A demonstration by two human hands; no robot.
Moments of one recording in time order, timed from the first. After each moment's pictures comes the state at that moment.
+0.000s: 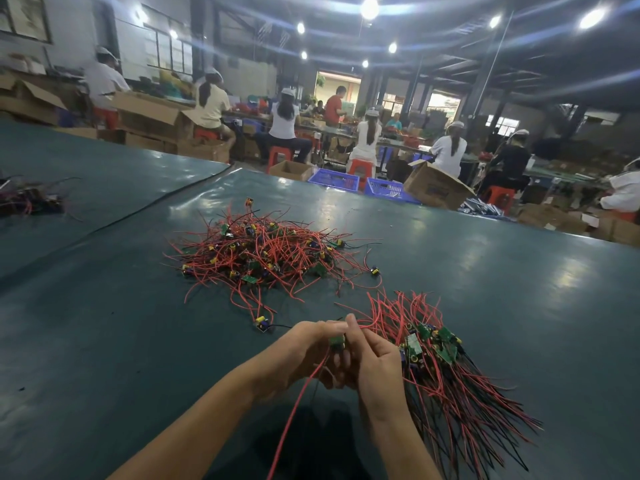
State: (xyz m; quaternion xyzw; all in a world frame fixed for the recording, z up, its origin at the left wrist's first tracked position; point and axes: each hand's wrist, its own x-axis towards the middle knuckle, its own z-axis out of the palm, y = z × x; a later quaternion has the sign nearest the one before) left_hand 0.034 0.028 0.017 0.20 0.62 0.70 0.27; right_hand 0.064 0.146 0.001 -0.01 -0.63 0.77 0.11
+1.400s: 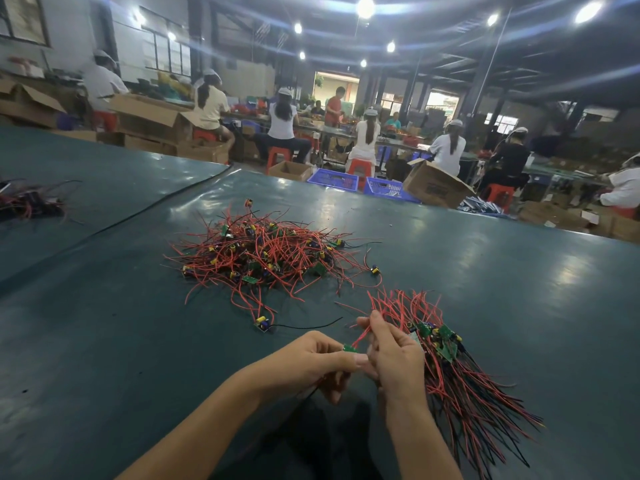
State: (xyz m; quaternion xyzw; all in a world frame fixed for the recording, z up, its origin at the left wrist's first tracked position) left_hand 0.051 0.027 0.021 0.25 0.69 0.63 0.25; right_hand 0.049 0.167 -0.001 -0.13 -0.62 0.76 0.15
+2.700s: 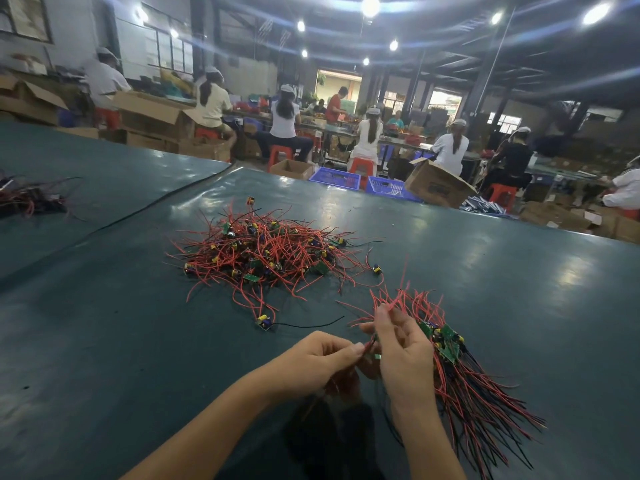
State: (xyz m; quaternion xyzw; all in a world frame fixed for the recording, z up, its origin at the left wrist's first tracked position) left_hand 0.043 0.033 0.007 0.25 0.72 0.62 0.21; right_hand 0.050 0.175 -0.005 -0.08 -0.66 0.71 0.21
